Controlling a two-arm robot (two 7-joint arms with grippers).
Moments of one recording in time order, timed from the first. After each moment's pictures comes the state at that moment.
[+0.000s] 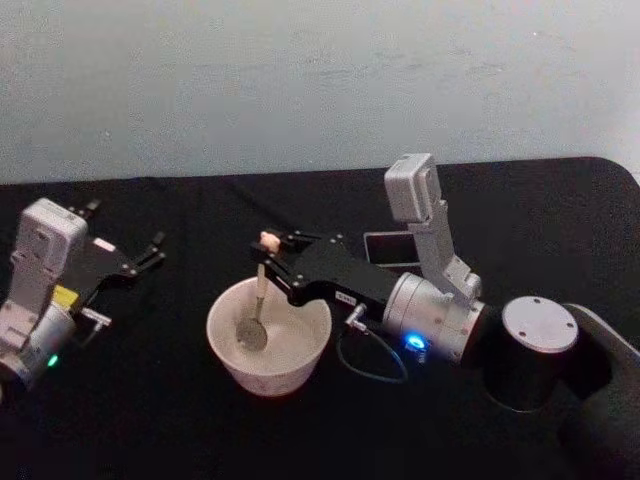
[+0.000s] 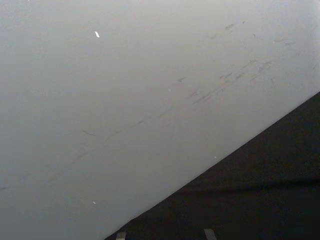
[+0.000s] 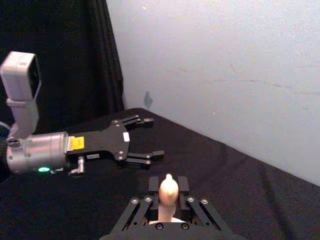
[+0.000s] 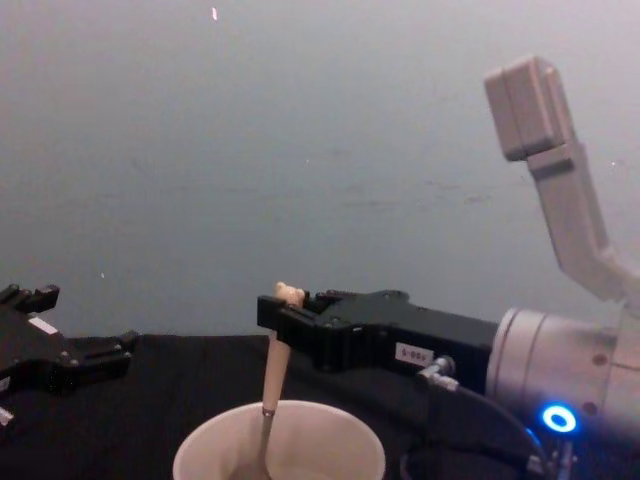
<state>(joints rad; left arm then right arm) -0.20 0.60 0.45 -1.41 -0.25 -0.12 0.03 0.36 0.29 -0.59 -1.39 0.47 0.04 0.49</state>
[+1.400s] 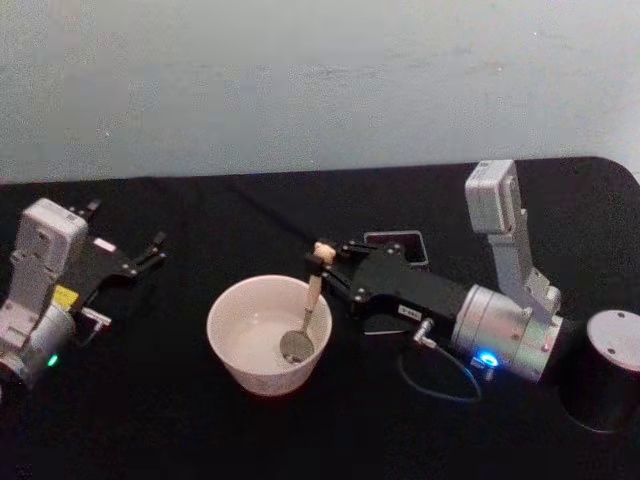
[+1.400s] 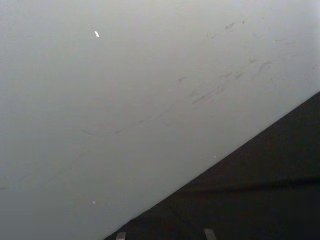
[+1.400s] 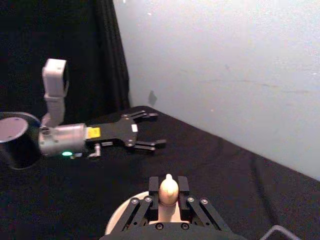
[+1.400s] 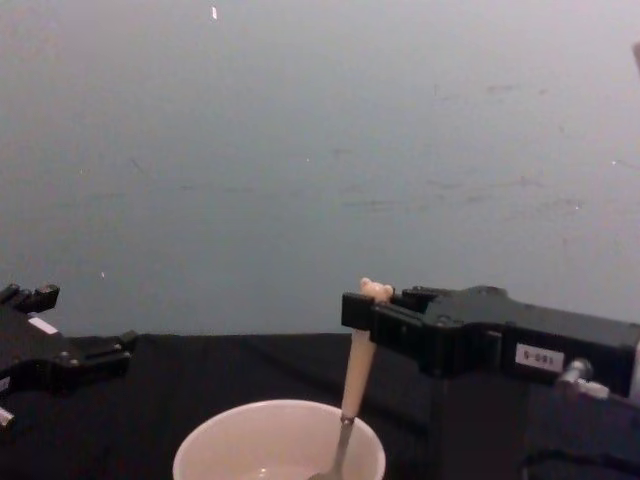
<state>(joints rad) -0.20 0.60 0.45 -1.41 -0.25 -0.12 0.03 0.24 0.44 -0.50 -1.57 0.53 0.07 0.54</state>
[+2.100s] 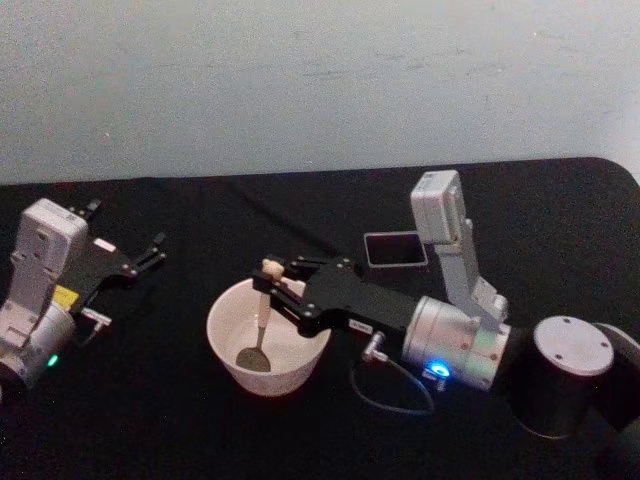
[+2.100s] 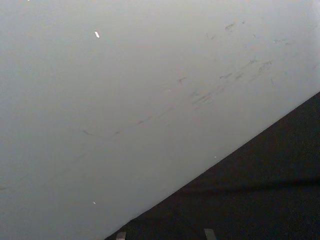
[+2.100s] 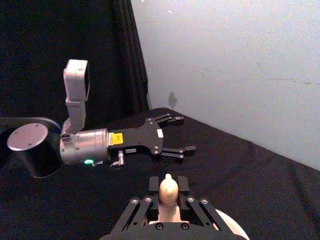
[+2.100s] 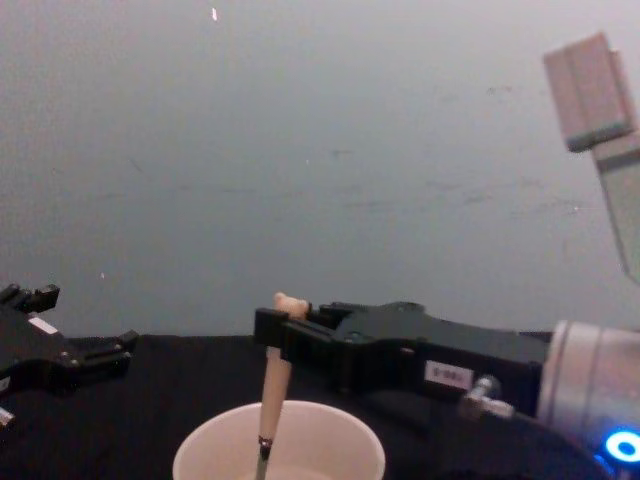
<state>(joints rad) -0.20 0.60 0.45 -1.41 -0.25 -0.12 0.03 0.28 0.38 -0.59 -1.53 0.54 0.07 0.54</state>
